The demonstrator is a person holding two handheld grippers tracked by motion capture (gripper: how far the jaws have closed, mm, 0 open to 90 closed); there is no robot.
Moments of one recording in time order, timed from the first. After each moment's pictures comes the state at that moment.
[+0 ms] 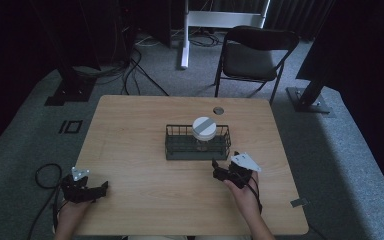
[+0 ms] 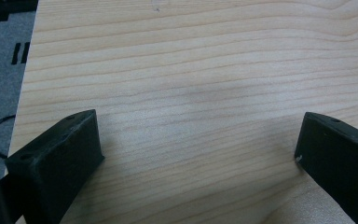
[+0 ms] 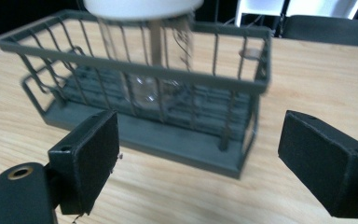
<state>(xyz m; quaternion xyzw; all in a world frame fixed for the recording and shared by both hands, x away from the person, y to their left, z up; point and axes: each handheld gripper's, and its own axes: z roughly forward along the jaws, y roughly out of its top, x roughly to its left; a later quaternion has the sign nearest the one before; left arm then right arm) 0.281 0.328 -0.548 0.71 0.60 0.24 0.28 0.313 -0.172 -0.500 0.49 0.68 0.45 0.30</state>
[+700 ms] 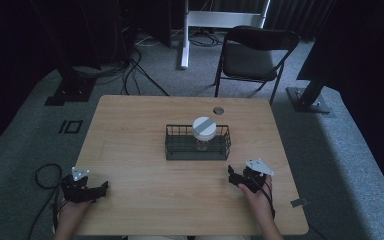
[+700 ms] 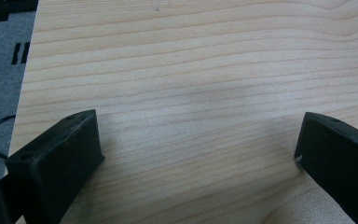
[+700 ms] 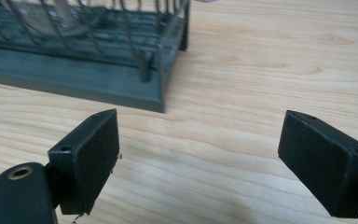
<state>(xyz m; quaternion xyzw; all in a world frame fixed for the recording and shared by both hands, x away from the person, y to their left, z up) 0.281 0.328 -0.548 0.71 0.60 0.24 0.28 0.315 -0.222 -0.537 0.54 0.68 0.39 0.30</state>
